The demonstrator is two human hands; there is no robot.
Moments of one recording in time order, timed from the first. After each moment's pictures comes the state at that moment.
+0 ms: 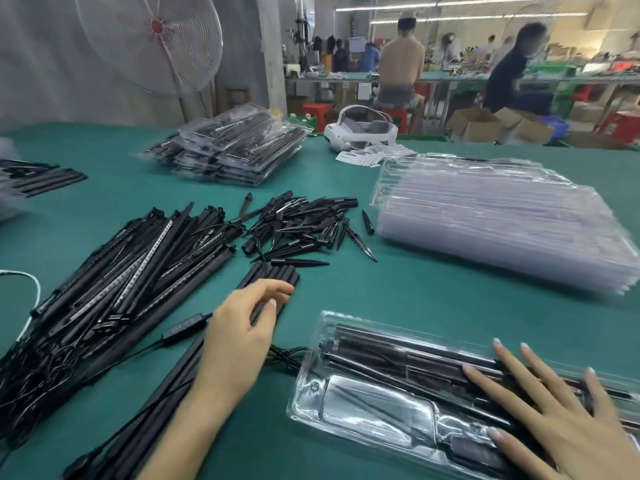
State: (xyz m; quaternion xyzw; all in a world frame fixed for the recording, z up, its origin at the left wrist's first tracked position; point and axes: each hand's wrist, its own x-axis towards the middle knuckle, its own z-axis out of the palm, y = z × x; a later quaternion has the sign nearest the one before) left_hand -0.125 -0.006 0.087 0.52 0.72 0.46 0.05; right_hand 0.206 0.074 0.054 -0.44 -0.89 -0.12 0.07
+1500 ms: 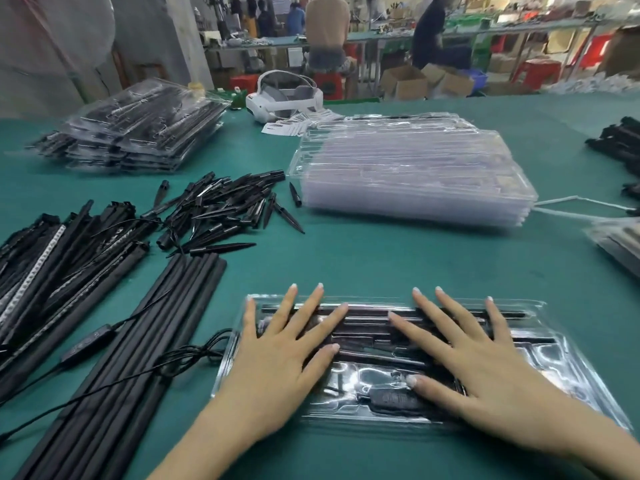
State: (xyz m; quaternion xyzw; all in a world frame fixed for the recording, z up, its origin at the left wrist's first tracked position) left_hand -0.037 0.020 0.051 0.74 0.67 0.00 0.05; right_hand 0.218 0.076 0.060 -0.43 -0.90 0.08 -0.05
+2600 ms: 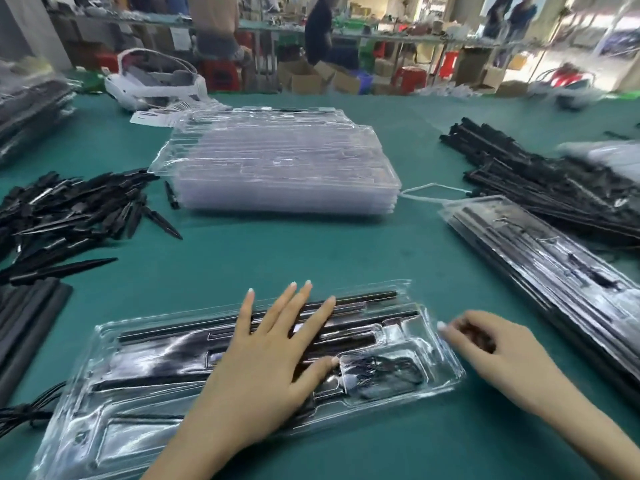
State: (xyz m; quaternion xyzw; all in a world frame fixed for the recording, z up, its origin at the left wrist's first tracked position) left_hand 0.053 0.060 0.041 0.84 0.53 0.05 0.06; right_hand 0.337 0.054 0.054 -0.68 -0.66 0.20 0.25
